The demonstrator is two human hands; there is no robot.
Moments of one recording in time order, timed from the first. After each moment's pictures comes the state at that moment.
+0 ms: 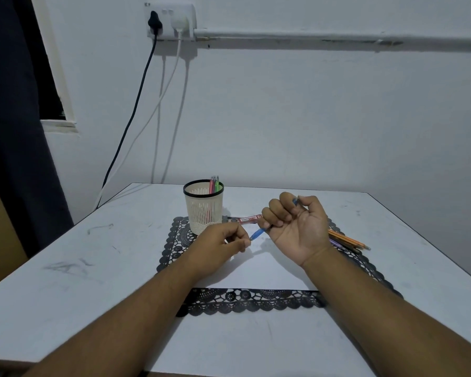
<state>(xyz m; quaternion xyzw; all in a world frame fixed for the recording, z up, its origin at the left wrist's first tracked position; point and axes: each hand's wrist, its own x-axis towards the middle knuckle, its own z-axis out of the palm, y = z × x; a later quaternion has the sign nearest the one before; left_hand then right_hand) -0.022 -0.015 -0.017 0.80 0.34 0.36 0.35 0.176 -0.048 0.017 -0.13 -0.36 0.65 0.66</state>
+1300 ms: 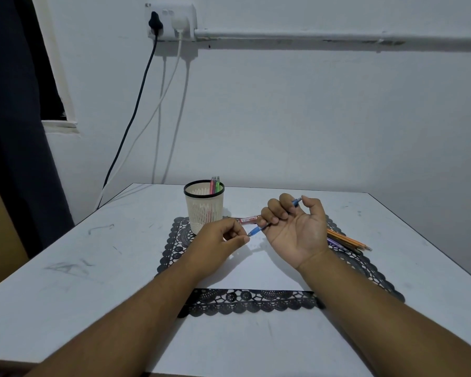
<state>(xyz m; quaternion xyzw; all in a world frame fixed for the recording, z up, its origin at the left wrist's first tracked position) -0.022 -0.015 -0.015 0.78 0.36 0.40 0.32 0.169 -0.048 0.012 -0.11 -0.32 0.65 0.68</state>
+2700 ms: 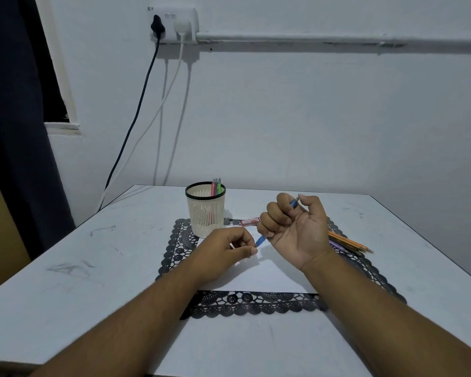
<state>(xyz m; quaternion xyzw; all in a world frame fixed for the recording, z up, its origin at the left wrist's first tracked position) -0.019 -0.018 -0.017 0.81 0.32 0.35 0.35 0.171 -0.051 0.018 -0.12 -0.42 0.65 0.63</state>
